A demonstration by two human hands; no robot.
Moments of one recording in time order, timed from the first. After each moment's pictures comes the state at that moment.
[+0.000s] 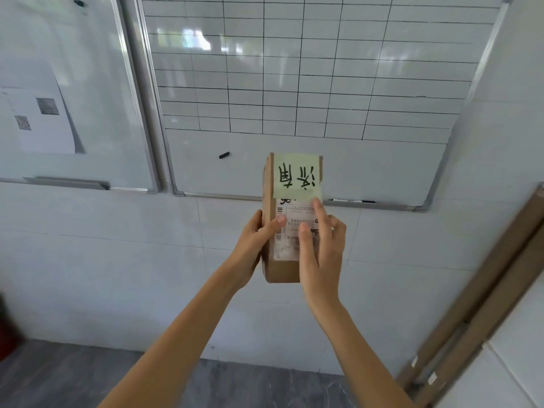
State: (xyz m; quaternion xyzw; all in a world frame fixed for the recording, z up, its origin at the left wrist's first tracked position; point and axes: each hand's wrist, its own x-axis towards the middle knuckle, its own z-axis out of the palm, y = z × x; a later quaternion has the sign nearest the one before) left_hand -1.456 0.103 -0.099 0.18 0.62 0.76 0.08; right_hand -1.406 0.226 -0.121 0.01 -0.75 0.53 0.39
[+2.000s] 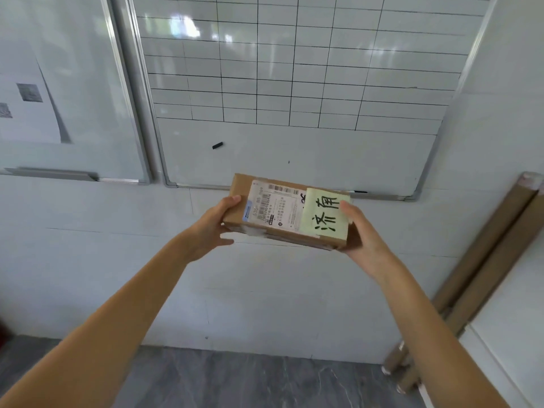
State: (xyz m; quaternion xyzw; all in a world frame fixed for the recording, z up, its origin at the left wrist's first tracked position) left_hand -1.493 0.035 -0.095 0.09 0.70 0.69 0.18; right_hand -1.417 0.325 -0.099 -0.05 -0.64 0.77 0.03
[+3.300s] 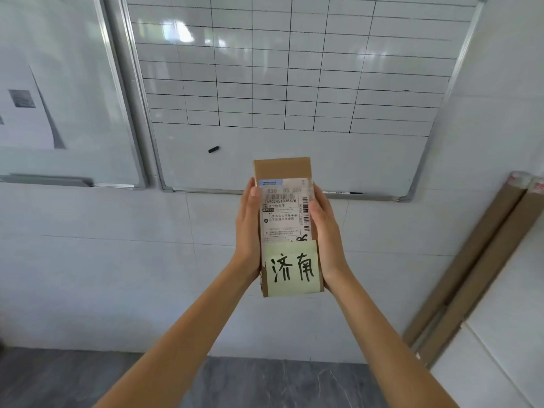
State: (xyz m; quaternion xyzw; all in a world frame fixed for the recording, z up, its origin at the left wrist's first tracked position) left_hand -1.439 0.120 -0.090 0.14 0.51 0.85 0.03; right_hand -1.405 0.243 -0.097 0.05 -0.64 0.74 0.21
